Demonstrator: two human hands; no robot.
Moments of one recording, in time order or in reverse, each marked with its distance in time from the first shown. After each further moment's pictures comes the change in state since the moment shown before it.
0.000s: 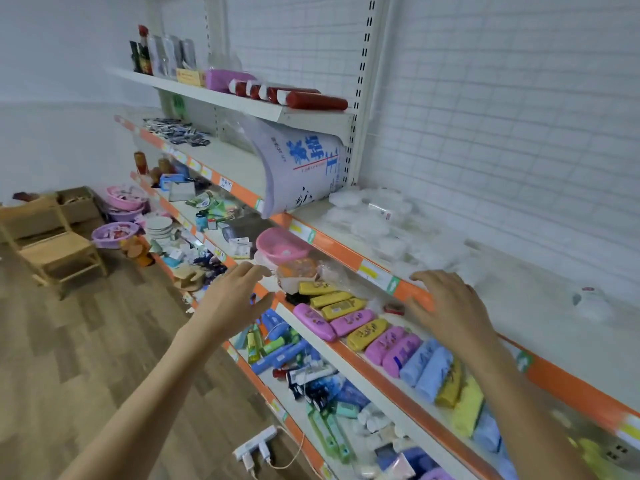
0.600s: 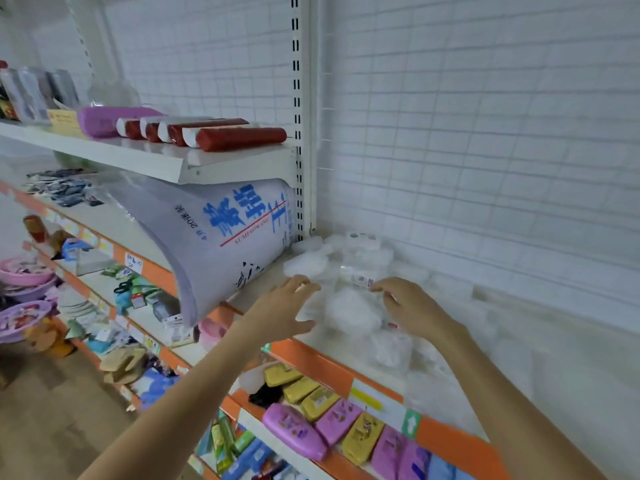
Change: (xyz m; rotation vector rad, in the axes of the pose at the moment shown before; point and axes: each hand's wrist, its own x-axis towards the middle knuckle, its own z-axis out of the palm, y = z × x) left_hand 0.310 -0.010 0.148 0.067 -0.331 0.425; right_hand 0.230 0.082 0.116 0.335 -0.310 0.274
